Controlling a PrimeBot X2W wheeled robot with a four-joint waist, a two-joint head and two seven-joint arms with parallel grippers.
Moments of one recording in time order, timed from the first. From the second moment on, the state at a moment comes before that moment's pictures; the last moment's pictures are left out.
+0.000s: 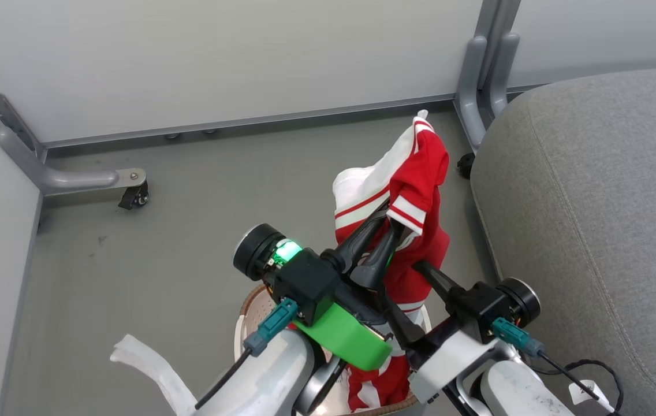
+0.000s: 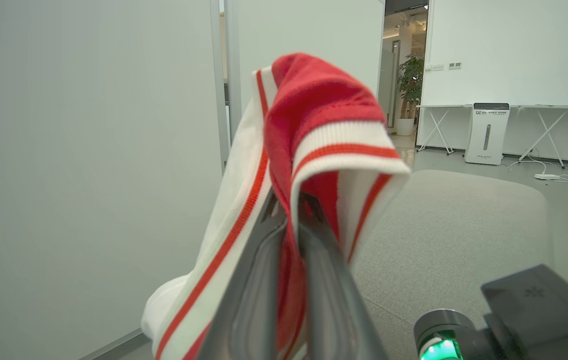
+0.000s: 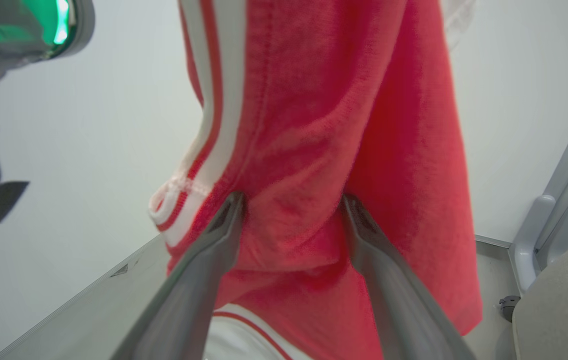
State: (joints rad) left arm -0.43 0.05 -0.75 0.11 -0.35 -0.02 -0.26; right arm -0.23 -0.05 0.44 0.23 0.18 0.13 -0.26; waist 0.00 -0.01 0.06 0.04
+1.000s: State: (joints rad) left arm -0.44 0.05 -0.70 0.23 -0.37 0.02 -0.26; right arm -0.24 -0.06 0.45 0.24 0.18 0.13 -0.26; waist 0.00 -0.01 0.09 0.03
